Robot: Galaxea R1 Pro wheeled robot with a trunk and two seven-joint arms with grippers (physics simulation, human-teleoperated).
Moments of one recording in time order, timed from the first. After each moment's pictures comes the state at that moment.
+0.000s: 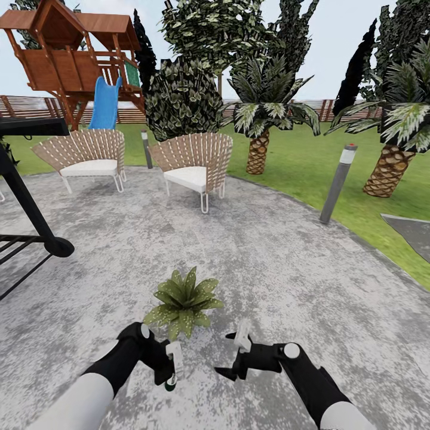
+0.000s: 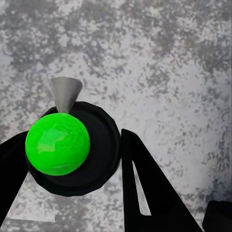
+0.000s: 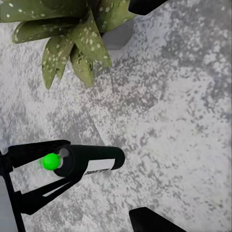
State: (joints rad) left arm -0.64 -0.02 -0.10 -0.65 -0.97 0.16 -1.09; right arm -0.52 0.02 0.16 -0.71 0.35 -0.16 0.93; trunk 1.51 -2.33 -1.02
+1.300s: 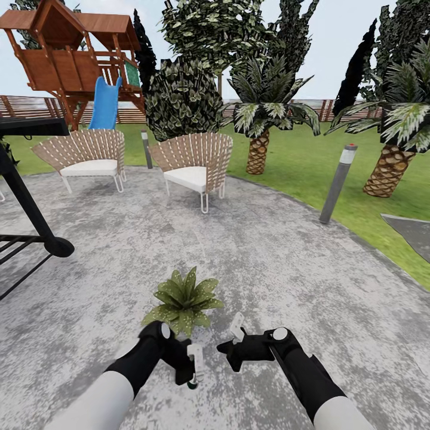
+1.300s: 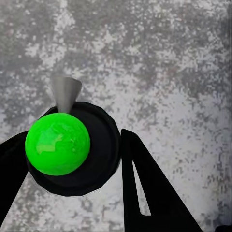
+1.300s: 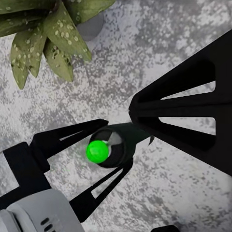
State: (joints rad) left arm -0.65 -0.11 -0.17 -0.65 -0.98 0.12 -1.09; right arm -0.52 0.04 0.23 -0.88 0.36 0.23 0.92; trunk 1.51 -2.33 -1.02
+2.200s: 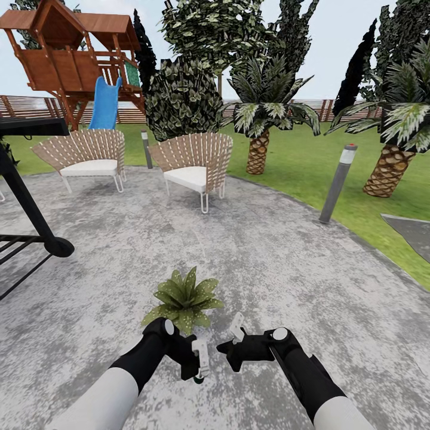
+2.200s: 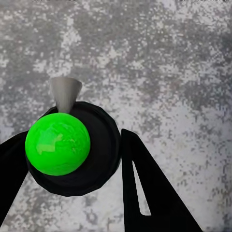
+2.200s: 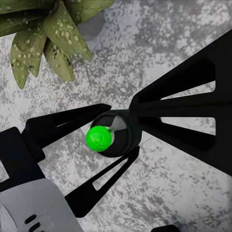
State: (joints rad) left arm -0.66 -0.14 -0.17 -0.65 -0.96 0.12 -1.08; right arm -0.52 0.04 0.23 -0.88 0.36 0.23 0.92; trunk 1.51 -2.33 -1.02
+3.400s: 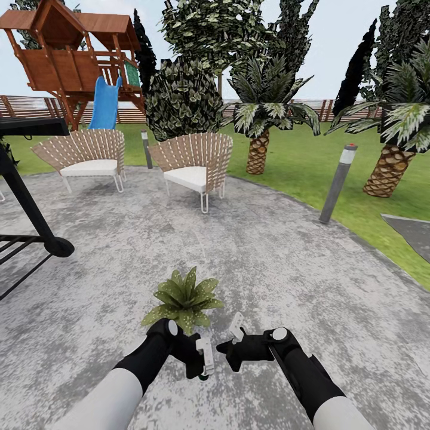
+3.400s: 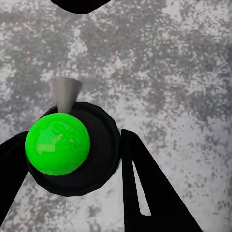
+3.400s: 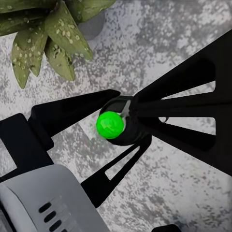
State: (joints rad) left arm -0.66 -0.16 -0.16 -0.65 -0.96 0.12 -1.04; right arm -0.52 0.05 0.23 -0.88 0.36 0.23 0.92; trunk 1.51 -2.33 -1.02
